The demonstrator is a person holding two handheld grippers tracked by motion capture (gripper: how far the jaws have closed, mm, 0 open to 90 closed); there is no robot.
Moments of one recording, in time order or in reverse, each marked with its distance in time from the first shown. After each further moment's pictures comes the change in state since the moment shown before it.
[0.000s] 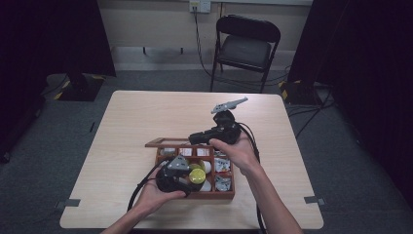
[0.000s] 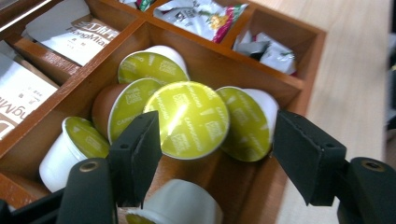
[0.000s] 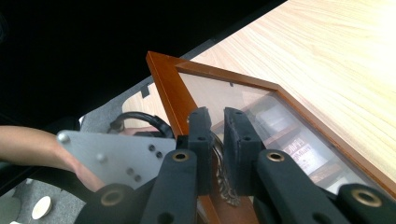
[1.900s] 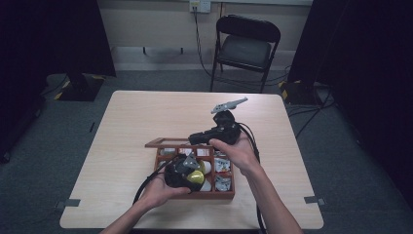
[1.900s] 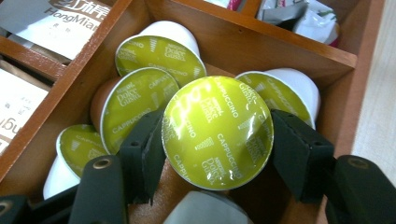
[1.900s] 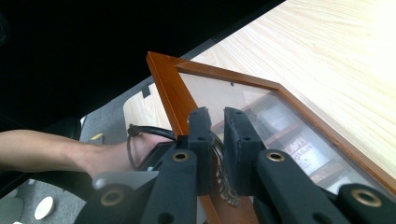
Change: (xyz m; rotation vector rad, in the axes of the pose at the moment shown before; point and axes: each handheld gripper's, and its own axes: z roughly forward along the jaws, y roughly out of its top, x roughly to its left) left arm 0.003 0.016 0.019 0.167 0.007 0.093; right arm 0.000 0.000 0.000 0.001 0.004 0.010
